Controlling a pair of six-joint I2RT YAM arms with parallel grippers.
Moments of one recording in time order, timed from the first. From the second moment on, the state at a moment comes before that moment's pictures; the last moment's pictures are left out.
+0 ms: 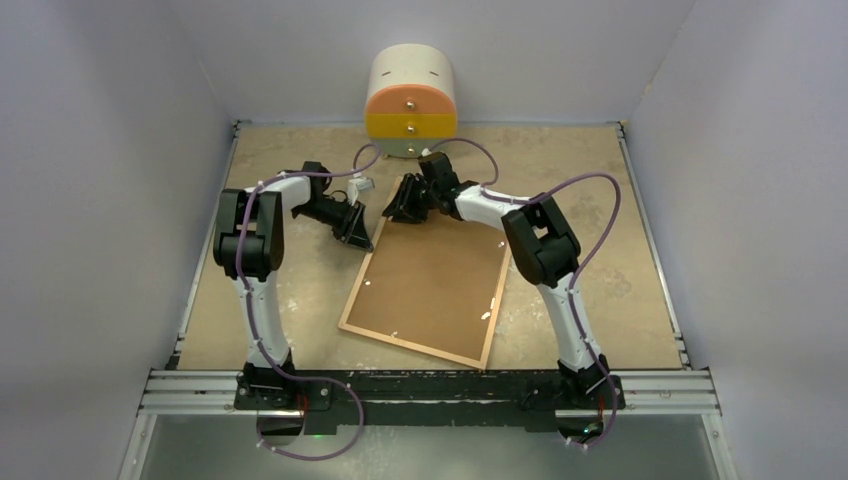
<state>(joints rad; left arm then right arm) -0.08 2.13 1.41 -0.82 0.97 0.64 0.59 2.30 1.65 -0.08 -0.38 0.92</state>
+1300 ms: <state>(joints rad) -0.07 2.11 1.41 -0.99 0.94 0.82 0.50 2.06 1.41 -0.05 -0.39 0.94</state>
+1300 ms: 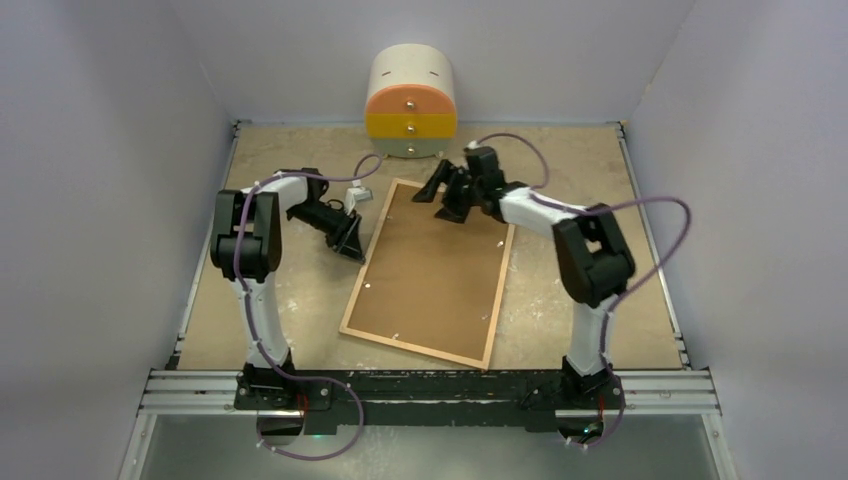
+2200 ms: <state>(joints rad) -0.29 1.81 1.07 -0.95 0.65 0.89 0.24 1.81 1.06 -0.09 -0.12 0.79</state>
